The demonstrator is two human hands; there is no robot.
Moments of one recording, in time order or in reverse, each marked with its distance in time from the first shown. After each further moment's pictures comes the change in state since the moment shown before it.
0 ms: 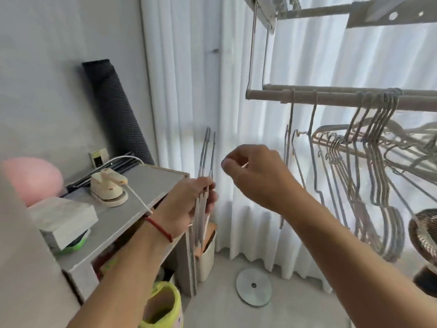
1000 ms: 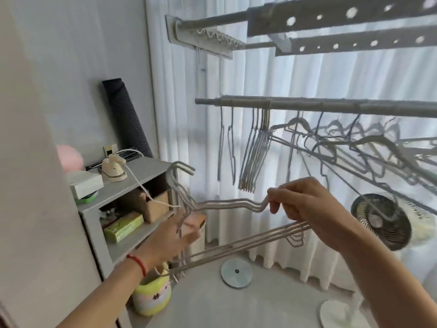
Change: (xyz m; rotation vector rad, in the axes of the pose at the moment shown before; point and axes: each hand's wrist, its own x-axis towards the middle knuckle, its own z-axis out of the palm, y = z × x) left_hand -0.213 -0.096 0.180 0.954 0.075 0.262; right_hand -0.263 0.121 -0.228 0.392 -0.175 0.051
